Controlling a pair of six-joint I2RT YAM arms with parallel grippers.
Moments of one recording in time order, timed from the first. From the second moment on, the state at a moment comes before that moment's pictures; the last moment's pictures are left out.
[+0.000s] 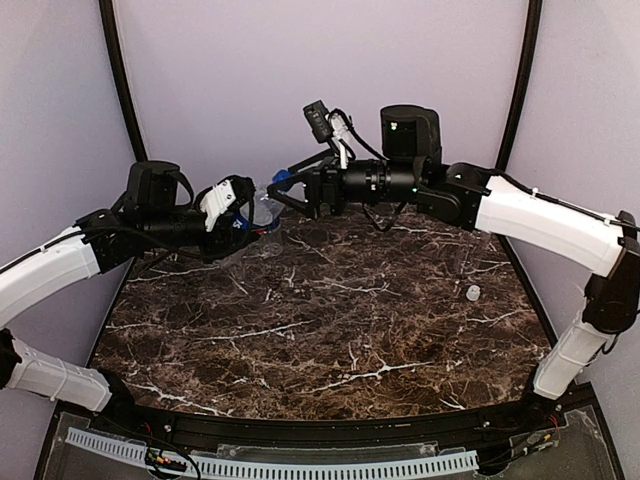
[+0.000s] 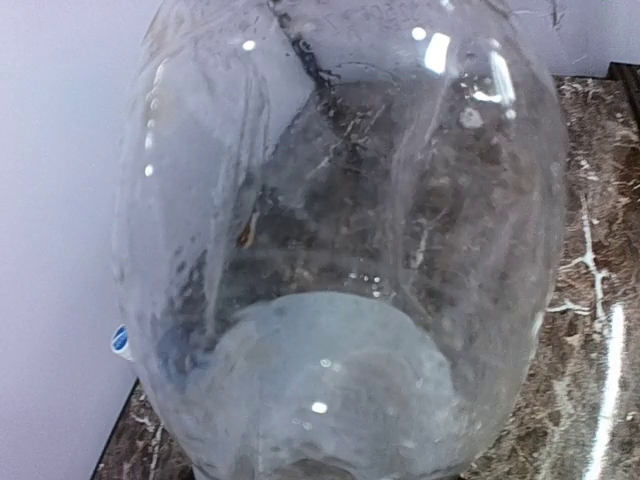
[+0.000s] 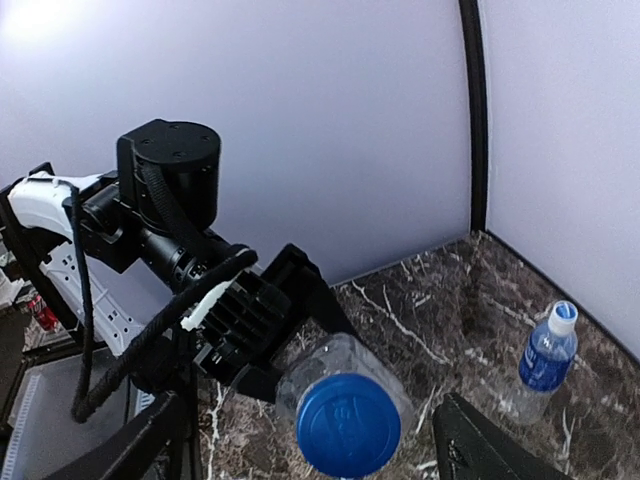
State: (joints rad) left arm -0.64 1.18 1.07 -0.33 0.29 0.52; right arm 0.95 1.63 1.60 -0.09 -0.41 0.13
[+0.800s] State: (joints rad) left arm -0.78 1.17 0.99 -0.08 -0.30 0.97; right arm 0.89 1.68 1.70 -0.28 -0.42 0.39
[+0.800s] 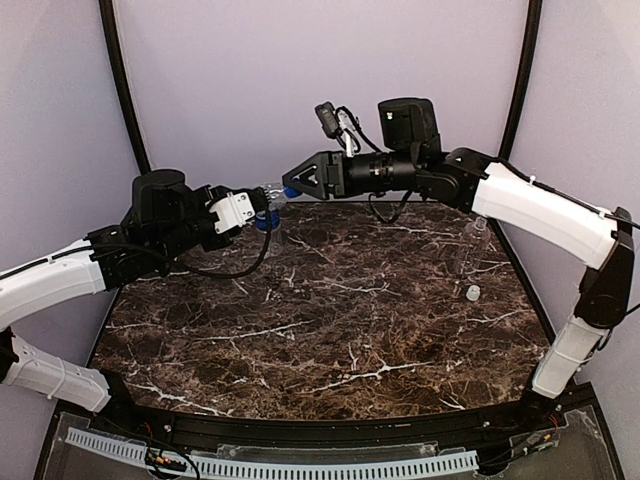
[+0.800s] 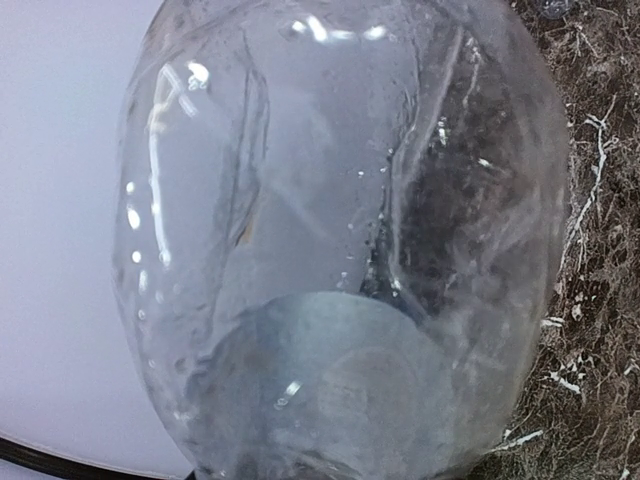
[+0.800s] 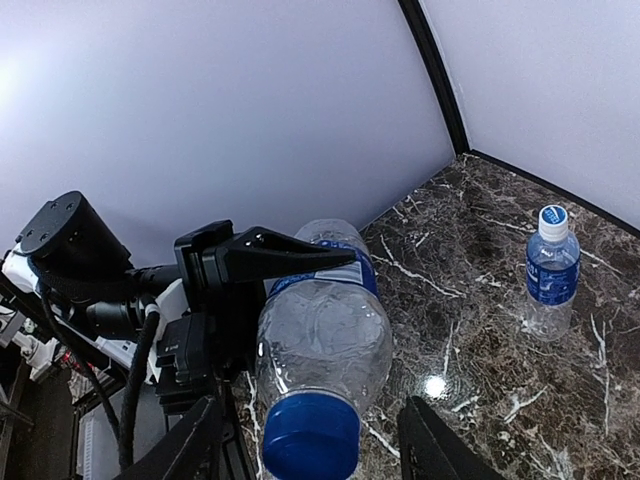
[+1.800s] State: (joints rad) left arm -0.77 1.17 1.09 -0.47 0.04 0.78; right arm 0.94 1.61 1.62 -0.42 -0.49 -0.27
